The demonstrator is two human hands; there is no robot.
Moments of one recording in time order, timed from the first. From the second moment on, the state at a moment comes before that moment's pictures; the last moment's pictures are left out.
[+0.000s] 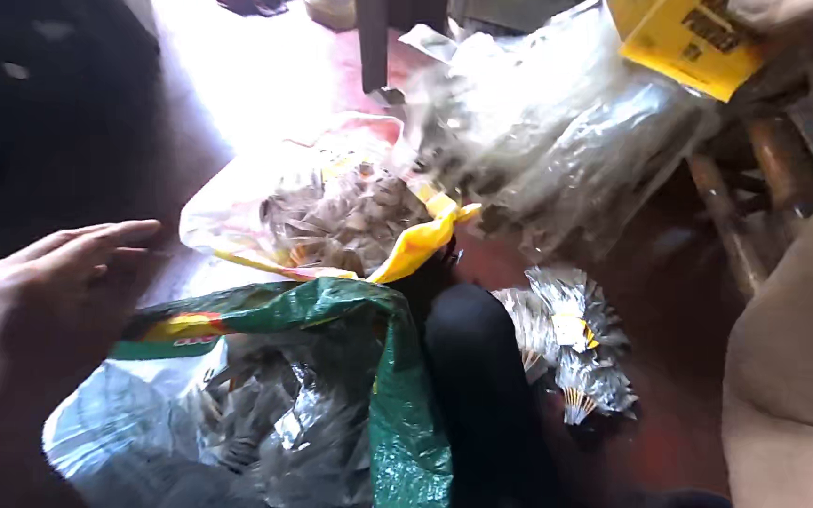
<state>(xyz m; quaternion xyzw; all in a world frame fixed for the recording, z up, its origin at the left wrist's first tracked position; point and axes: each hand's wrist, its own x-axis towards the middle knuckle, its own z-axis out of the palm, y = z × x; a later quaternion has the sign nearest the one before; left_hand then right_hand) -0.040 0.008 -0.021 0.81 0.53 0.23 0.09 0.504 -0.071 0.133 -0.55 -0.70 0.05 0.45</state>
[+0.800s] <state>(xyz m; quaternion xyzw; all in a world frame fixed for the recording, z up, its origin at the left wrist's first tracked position) -0.052 0.023 -0.035 0.79 0.57 0.16 0.14 0.564 -0.239 -0.279 -0.91 -0.32 0.24 0.13</state>
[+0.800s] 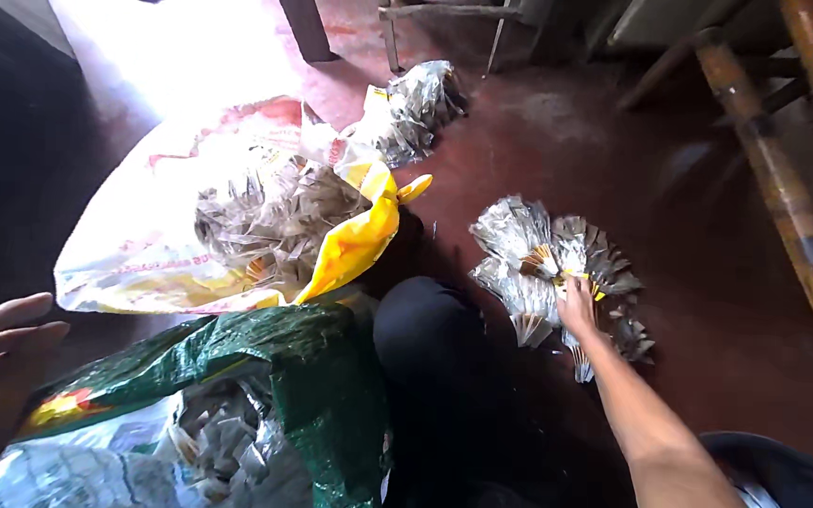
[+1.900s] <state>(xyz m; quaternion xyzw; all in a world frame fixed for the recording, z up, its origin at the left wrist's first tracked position) -0.030 0.005 -0.011 0.82 0.53 0.19 0.06 0.497 -0.171 -0.170 -0.81 -0.33 0.20 0.43</state>
